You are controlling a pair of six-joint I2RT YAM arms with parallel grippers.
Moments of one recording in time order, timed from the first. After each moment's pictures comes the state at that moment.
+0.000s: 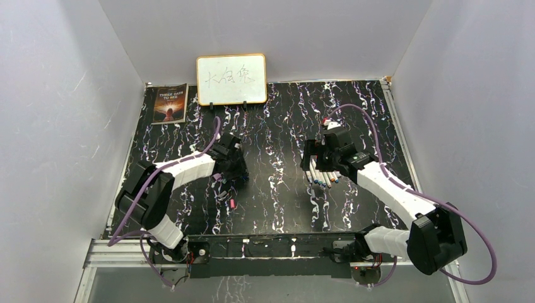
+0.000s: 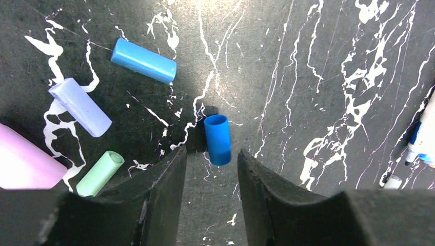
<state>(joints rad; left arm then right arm) -0.56 1.61 0.85 -0.33 -0.02 -0.77 0.45 1.20 0.82 -0.44 -0.01 0.40</state>
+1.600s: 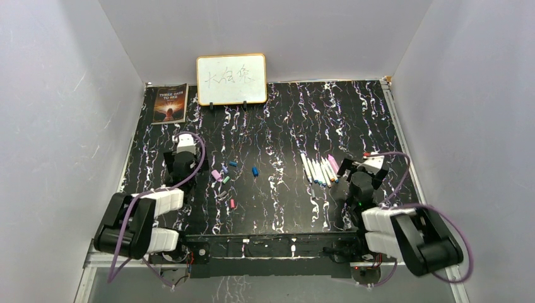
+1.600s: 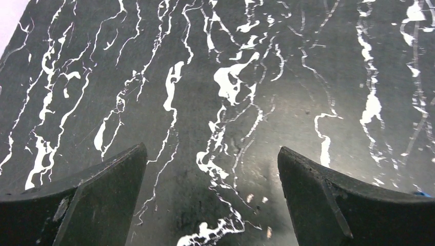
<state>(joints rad) -0.23 1.30 0.29 0.57 -0.44 -0.05 0.24 1.12 0.01 0.91 0.64 0.15</state>
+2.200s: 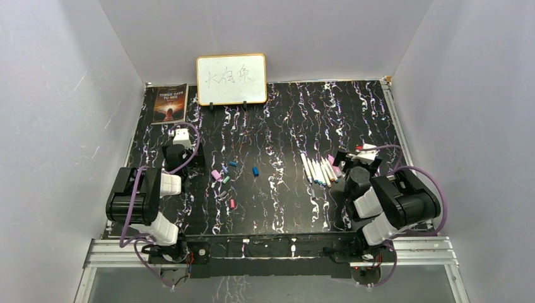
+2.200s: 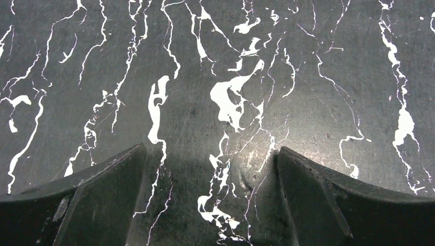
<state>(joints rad) -0.04 1.59 0.38 0.72 -0.17 -0.02 0.23 1.53 0.10 1.36 0.57 0.02</state>
